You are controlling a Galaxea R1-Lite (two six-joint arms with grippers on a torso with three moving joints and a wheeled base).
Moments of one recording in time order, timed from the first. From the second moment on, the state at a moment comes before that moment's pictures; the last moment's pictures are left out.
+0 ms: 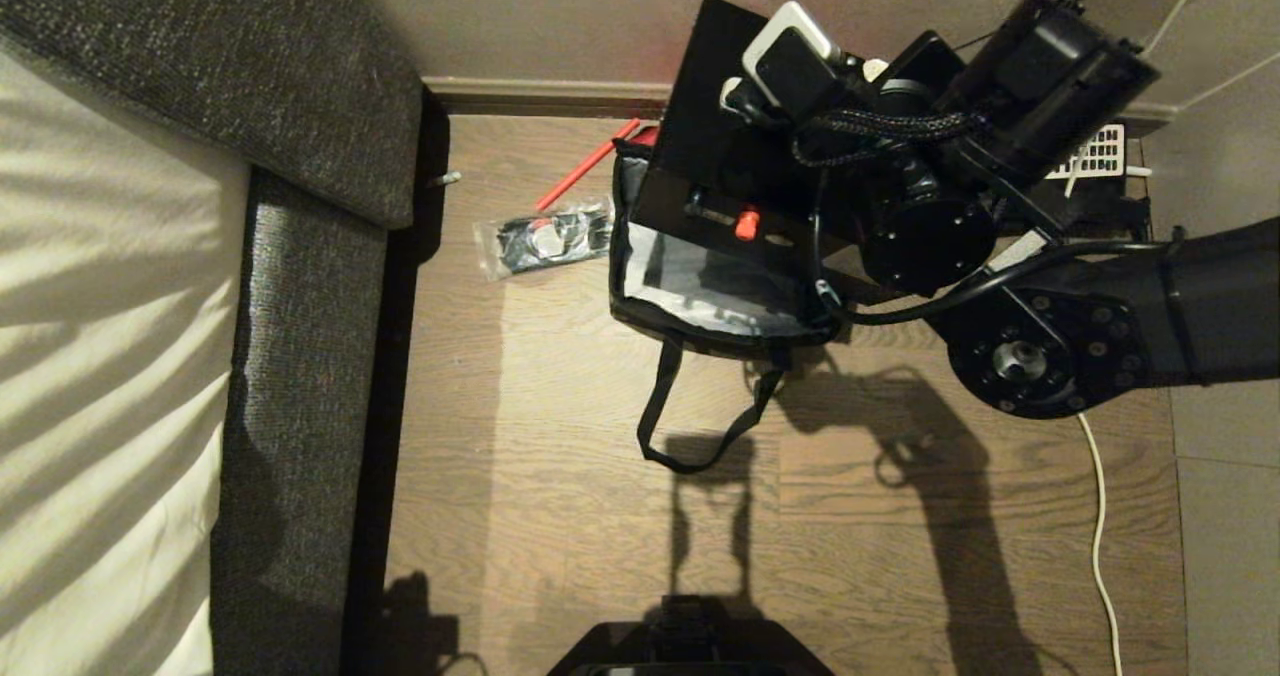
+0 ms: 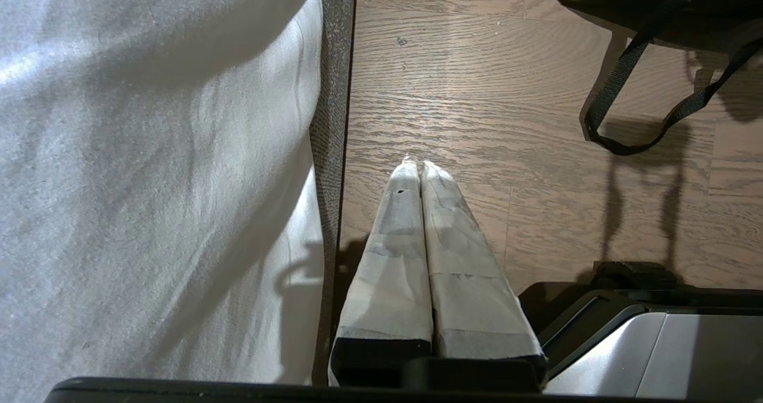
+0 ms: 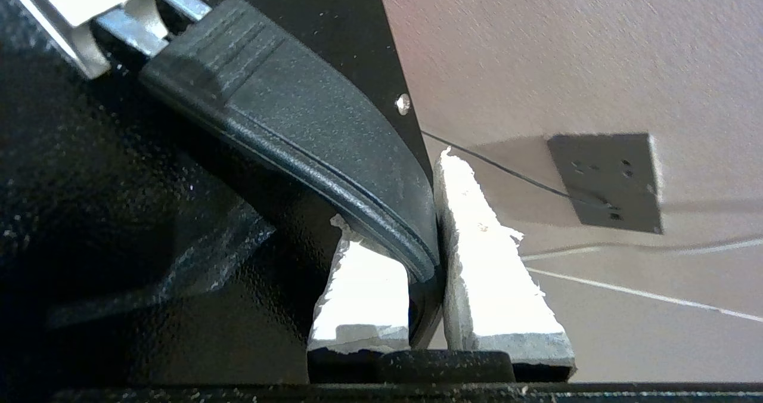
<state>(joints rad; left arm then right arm) 0.00 0.00 0.00 0.00 0.00 0.01 0.74 1.88 -1.36 -1.13 -0.81 -1.35</state>
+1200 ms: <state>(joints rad) 0.00 0.00 0.00 0.00 0.00 0.01 0.76 2.03 -1.35 -1.19 -0.78 -1.31</state>
